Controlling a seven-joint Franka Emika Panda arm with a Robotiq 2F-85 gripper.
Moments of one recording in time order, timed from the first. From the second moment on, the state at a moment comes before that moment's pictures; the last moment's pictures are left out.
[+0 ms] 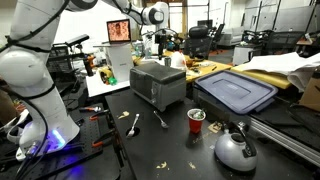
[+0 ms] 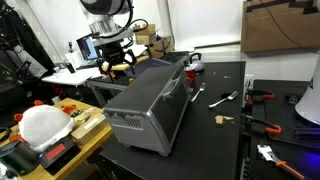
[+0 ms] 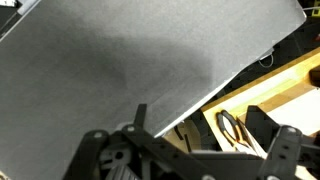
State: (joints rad) arm 0.21 0.55 0.08 -1.43 0.04 1.92 0.80
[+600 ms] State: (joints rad) arm 0.20 0.42 0.08 -1.64 0.06 1.92 0.71
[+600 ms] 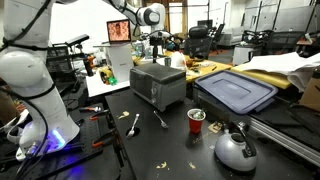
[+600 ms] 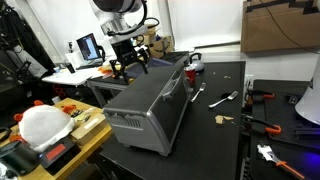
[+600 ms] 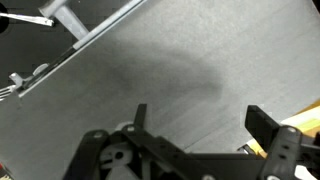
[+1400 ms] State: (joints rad) arm 0.13 0.27 0.03 -1.90 0.01 1.93 0.53
